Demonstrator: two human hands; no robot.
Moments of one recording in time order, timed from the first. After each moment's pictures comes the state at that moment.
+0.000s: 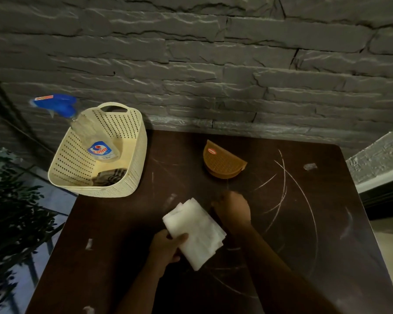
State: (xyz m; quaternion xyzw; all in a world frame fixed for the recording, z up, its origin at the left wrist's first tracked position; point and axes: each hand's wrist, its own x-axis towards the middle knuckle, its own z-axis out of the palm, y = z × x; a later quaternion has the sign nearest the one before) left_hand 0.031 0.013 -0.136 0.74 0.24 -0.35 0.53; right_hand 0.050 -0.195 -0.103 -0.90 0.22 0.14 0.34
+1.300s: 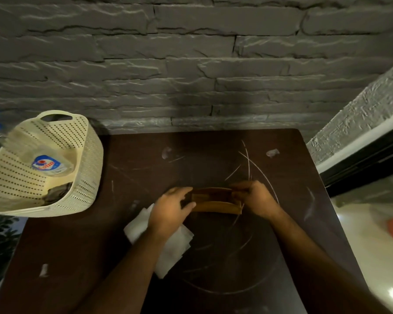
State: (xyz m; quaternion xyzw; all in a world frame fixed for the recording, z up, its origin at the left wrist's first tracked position) left_hand 0.081 -0.108 -0.093 0.91 -0.23 -0.19 0.28; right_hand -0.005 -0.349 -0.081 -0.85 0.21 0.15 0.45
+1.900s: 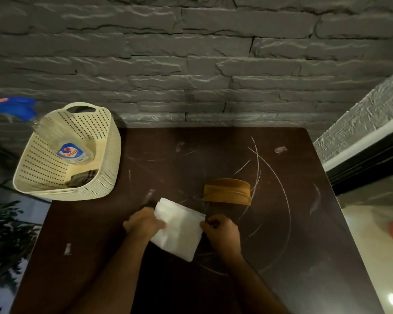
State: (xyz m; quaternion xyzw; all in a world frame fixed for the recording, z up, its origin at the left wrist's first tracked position) left_hand 0.084 -0.008 -0.118 0.93 0.02 -0.36 0.04; right_hand -0.053 -0.180 -0.111 -0.78 0.39 0.09 0.48
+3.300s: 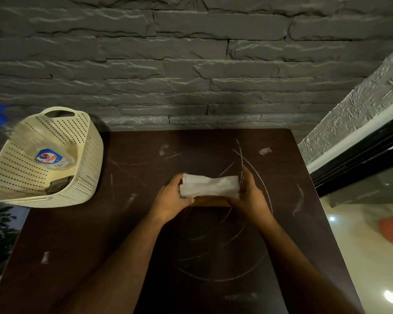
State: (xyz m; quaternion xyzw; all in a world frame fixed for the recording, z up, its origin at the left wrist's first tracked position) left_hand 0.078 -0.118 -0.078 0.87 -0.14 -0.31 0.36; right_hand -0.041 -0.320 -0.065 -0.85 0.27 0.02 0.46
